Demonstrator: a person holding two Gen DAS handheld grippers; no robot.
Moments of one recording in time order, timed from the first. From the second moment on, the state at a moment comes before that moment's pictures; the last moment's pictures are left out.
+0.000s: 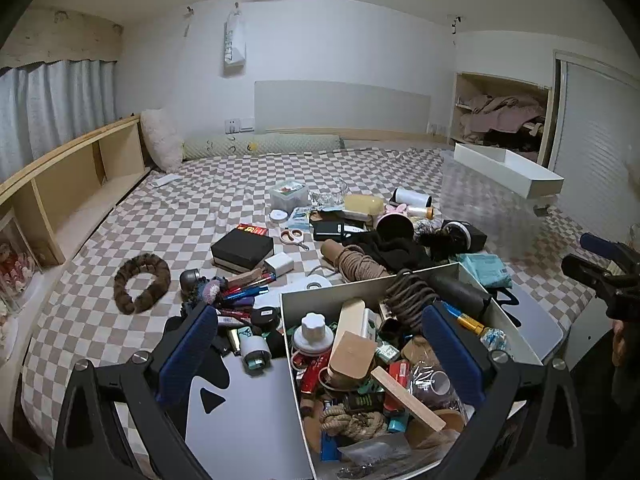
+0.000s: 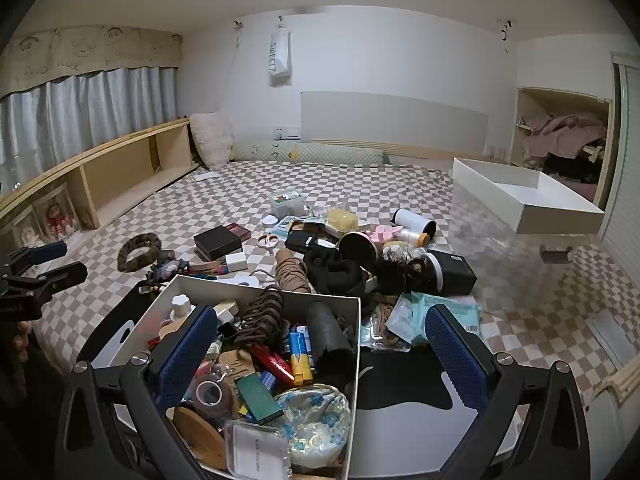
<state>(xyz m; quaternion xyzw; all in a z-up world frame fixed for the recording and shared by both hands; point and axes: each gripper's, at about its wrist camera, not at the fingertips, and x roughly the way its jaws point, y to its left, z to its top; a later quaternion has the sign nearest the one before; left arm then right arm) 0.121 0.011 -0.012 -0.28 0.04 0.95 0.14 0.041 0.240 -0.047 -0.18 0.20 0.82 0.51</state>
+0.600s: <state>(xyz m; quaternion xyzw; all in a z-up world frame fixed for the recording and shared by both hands) 0.122 0.010 -0.012 -0.27 0.05 0.95 0.11 0.037 0.239 -0.046 -0.18 0.19 0.82 0.50</state>
